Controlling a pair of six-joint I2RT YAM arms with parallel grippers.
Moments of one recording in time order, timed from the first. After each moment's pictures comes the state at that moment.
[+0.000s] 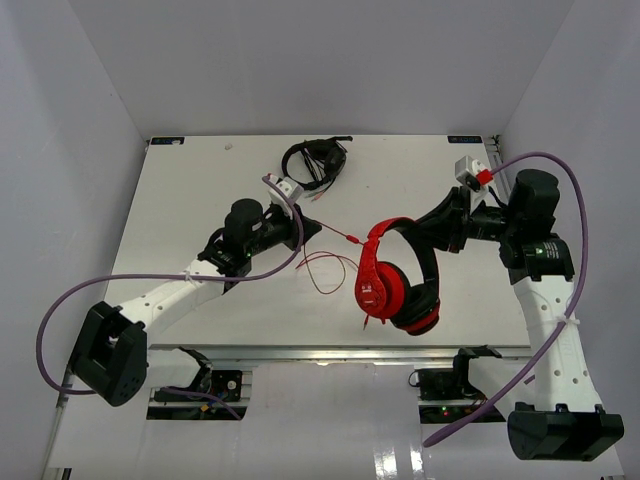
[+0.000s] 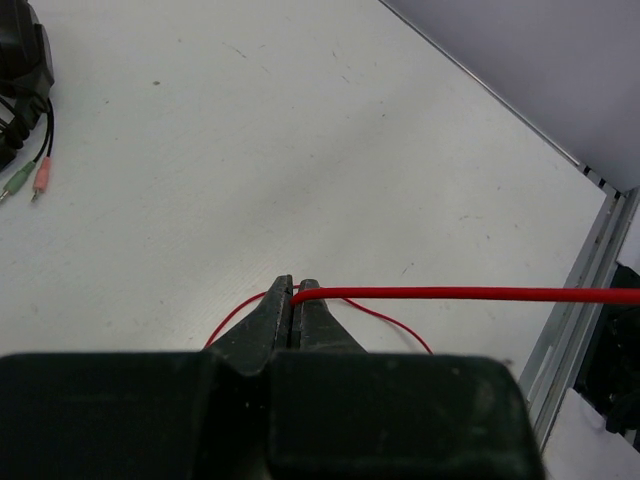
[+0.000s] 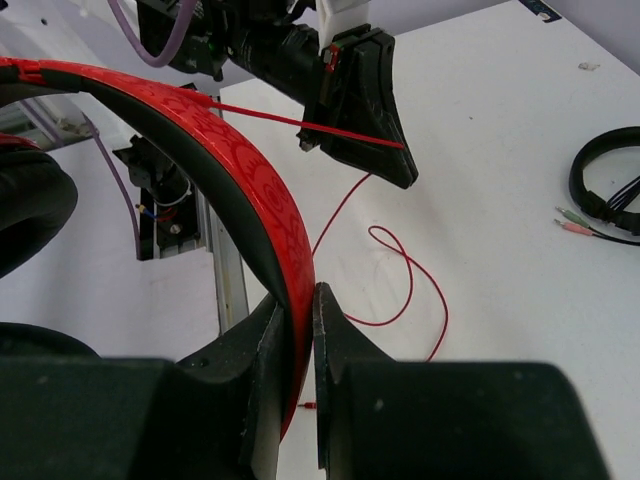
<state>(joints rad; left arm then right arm) -0.58 1.27 0.78 0.30 0.34 -0.21 0.04 0.94 1.10 -0.46 -1.35 -0.14</state>
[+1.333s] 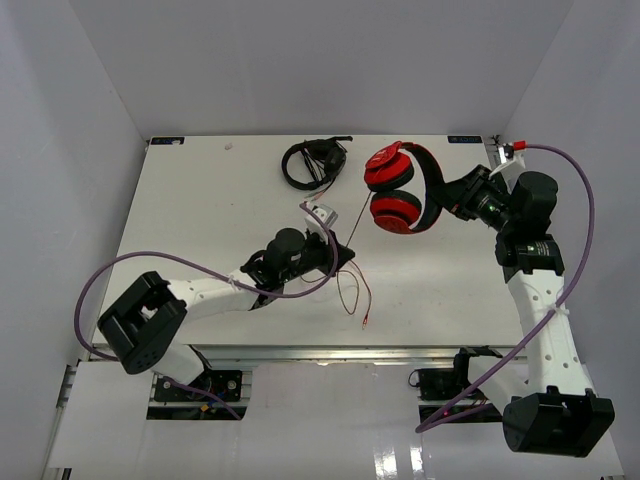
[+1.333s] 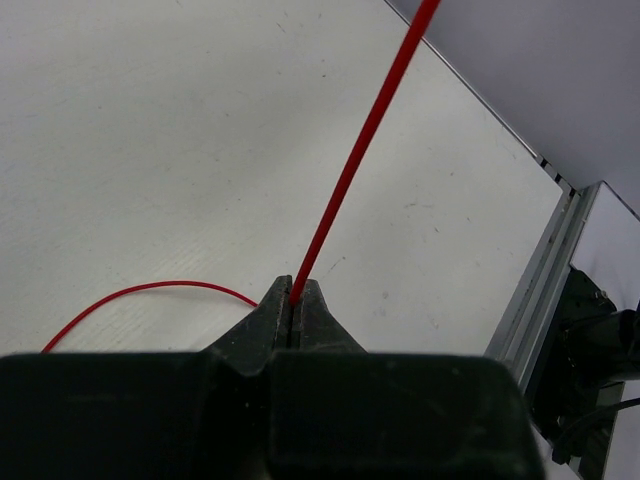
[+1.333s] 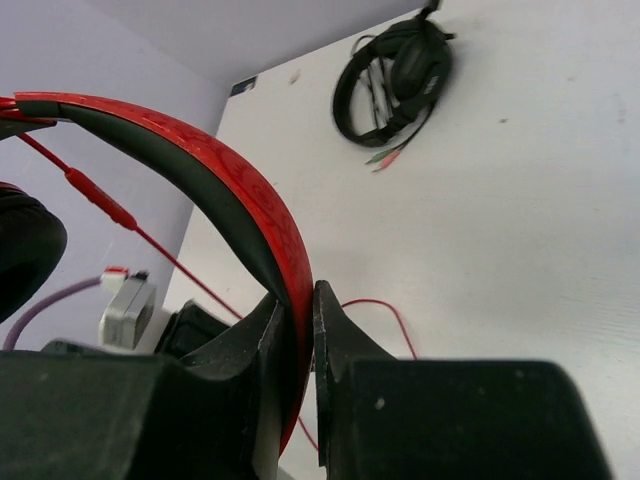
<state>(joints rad) -0.84 1.48 0.71 0.57 0.14 -0.39 -0.03 0.97 0.99 -0.22 -0.63 0.64</state>
